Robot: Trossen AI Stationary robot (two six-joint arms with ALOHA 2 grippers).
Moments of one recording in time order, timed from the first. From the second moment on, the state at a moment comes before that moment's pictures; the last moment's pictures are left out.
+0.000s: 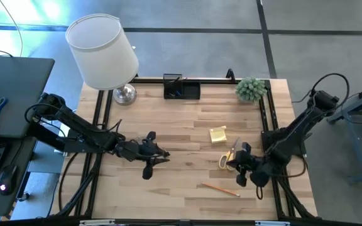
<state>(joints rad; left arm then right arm) -0.33 1.31 0.66 0.26 -0.37 -0.26 0.84 1.21 0.65 -0.43 0.67 0.97</state>
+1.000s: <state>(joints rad) -0.33 1.31 0.66 0.40 -0.39 0.00 1.09 1.65 0.69 -0.07 0.76 1.14</state>
